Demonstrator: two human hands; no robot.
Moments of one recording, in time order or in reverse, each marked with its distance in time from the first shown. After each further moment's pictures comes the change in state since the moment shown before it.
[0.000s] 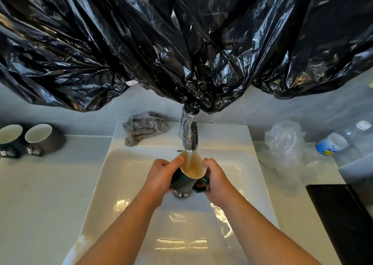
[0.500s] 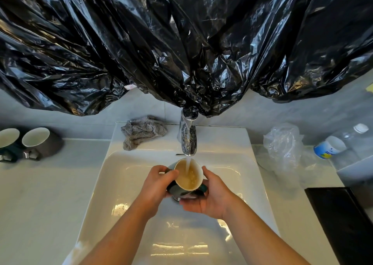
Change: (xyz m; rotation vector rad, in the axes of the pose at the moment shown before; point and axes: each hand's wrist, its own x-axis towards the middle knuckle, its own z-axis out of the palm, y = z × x) left_hand -0.003 -0.013 -0.009 -0.089 -0.064 0.046; right_hand 0.000 0.006 -0.009 0.278 -0.108 0.377
